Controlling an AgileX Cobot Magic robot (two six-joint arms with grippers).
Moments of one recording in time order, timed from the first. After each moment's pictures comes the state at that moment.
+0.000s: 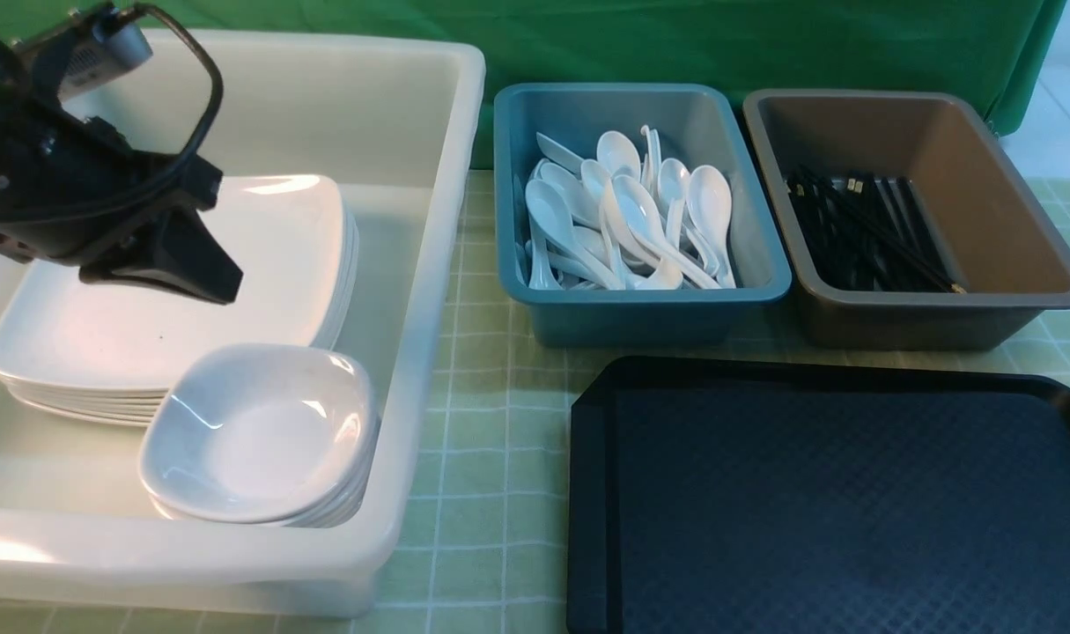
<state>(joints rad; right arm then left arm) 0.13 0.00 0.01 -0.20 0.21 0.25 0.09 1.51 -1.31 -0.53 1.16 0.35</state>
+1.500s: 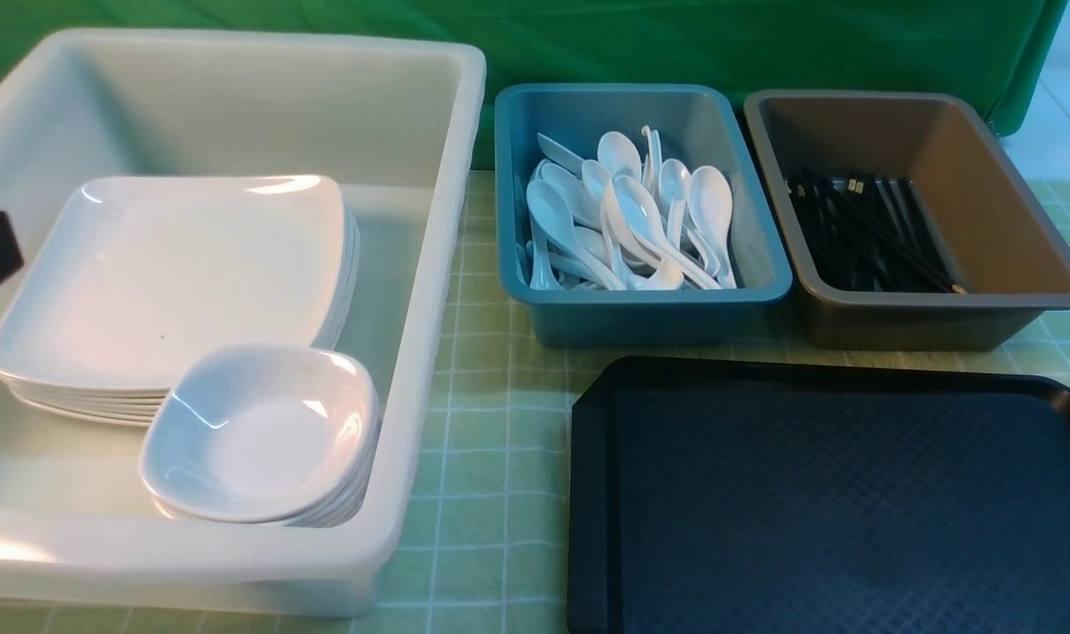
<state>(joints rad) 0.13 0.00 0.01 -0.20 0.22 0.00 0.09 0.55 -0.79 -0.61 0.66 0.34</state>
